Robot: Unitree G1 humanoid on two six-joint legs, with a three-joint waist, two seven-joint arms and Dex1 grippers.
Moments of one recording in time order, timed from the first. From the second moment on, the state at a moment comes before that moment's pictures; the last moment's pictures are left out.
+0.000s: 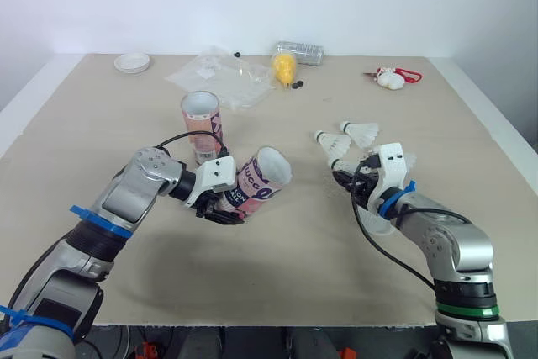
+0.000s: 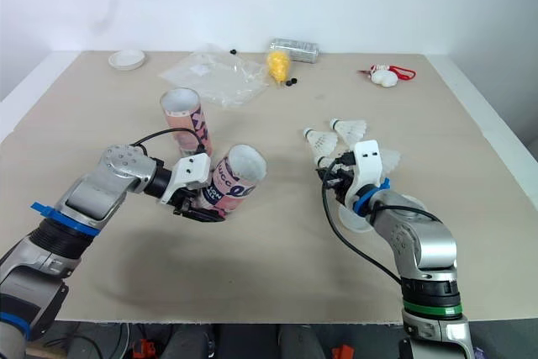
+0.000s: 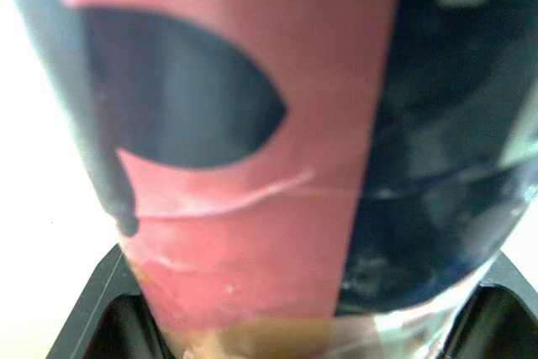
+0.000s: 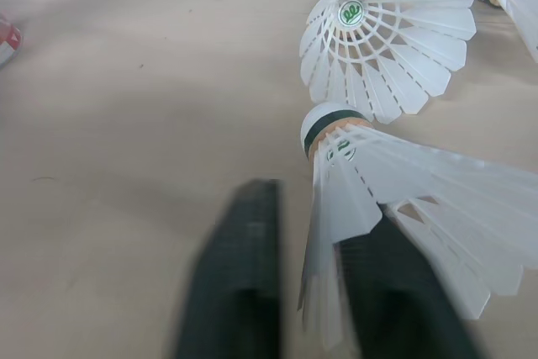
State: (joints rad) left arm -0.70 0.64 -0.37 0.08 -0.10 0.44 -1.33; right arm -0.35 -0.46 -0.14 -0.20 0.47 0.85 0.35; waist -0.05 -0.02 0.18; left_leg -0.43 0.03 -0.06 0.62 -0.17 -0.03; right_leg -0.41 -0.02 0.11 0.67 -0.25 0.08
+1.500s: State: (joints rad) left arm -0.74 0.63 -0.38 0.11 -0.10 0.44 -1.36; right arm -0.73 -0.86 0.16 -0.39 0.38 0.36 1.19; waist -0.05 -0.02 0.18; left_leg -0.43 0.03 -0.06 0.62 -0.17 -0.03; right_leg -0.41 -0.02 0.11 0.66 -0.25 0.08
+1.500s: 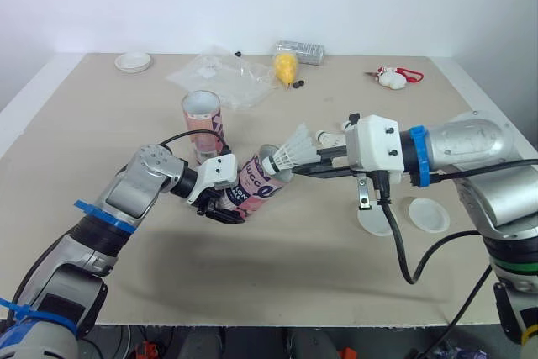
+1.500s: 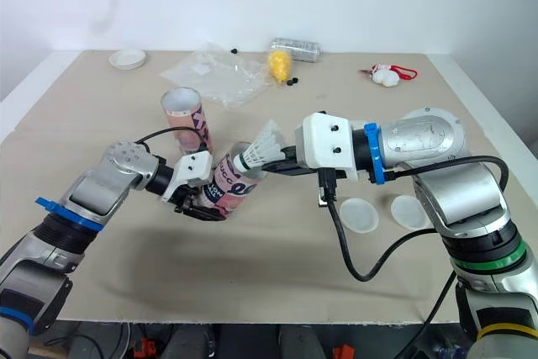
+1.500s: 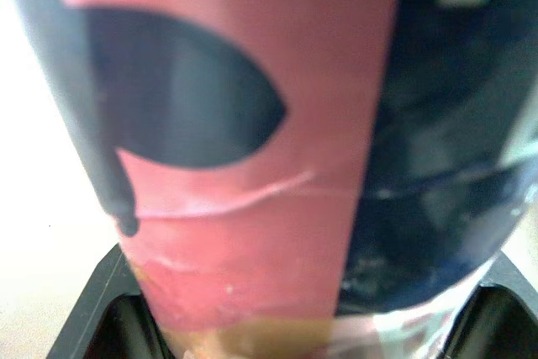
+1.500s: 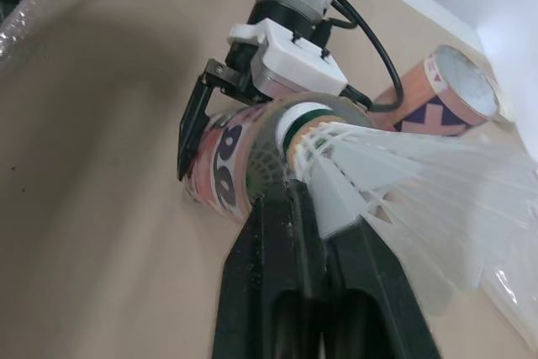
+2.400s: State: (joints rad) left arm -0.76 0.59 -0.43 0.07 -0.09 0.51 -1.37; right arm -0.94 -0.80 0.25 -0.19 0.39 0.48 1.31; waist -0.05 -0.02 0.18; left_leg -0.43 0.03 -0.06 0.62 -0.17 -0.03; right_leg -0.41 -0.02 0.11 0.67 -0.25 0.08
